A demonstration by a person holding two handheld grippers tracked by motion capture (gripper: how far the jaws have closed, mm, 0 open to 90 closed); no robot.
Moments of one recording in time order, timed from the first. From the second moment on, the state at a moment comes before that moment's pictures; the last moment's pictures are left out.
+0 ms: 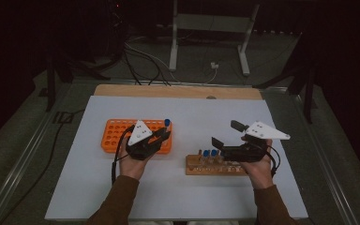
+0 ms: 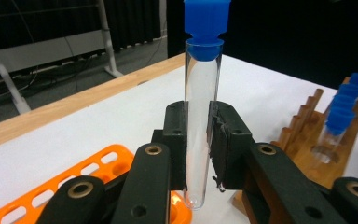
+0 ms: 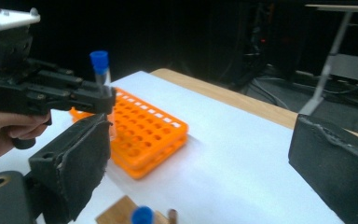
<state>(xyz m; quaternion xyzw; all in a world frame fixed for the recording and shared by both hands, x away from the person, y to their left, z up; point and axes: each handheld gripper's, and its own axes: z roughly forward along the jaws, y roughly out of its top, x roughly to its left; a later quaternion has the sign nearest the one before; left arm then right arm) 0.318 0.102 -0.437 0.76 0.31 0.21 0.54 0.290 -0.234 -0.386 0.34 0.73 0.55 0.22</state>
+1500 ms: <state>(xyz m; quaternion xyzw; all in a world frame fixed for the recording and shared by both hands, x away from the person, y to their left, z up) 0.334 0.093 -0.502 0.78 0.34 0.22 0.47 0.285 -0.285 -0.406 0.39 0.70 0.56 0.22</state>
